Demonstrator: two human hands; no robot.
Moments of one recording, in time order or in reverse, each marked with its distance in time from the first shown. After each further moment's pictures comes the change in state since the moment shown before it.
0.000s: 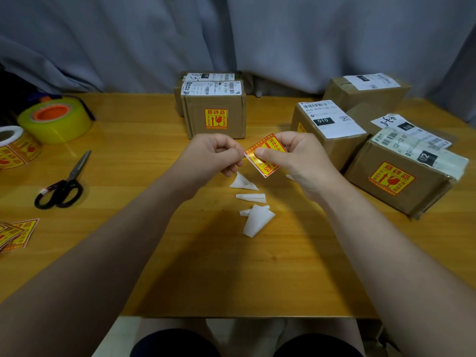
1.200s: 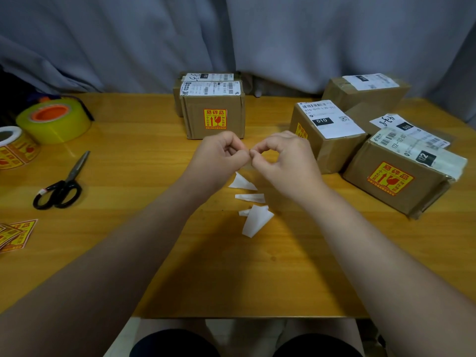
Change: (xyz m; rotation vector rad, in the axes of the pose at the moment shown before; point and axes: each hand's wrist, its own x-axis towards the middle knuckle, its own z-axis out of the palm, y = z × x) left_hand -0.002 0.001 0.019 0.101 0.120 0.078; right_hand 0.001 0.004 0.016 -0.629 0.207 -0.402
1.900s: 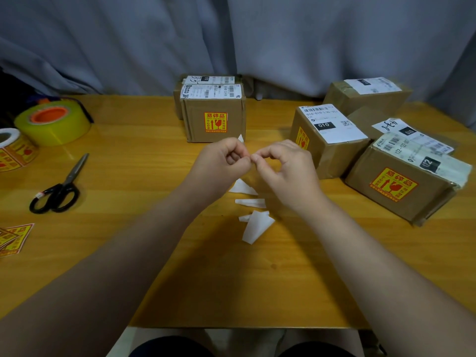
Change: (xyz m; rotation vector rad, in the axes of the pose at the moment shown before) left_hand 0.003 -0.006 0.002 0.007 -0.023 0.084; right_hand -0.005 0.014 0.012 0.046 0.104 -0.112
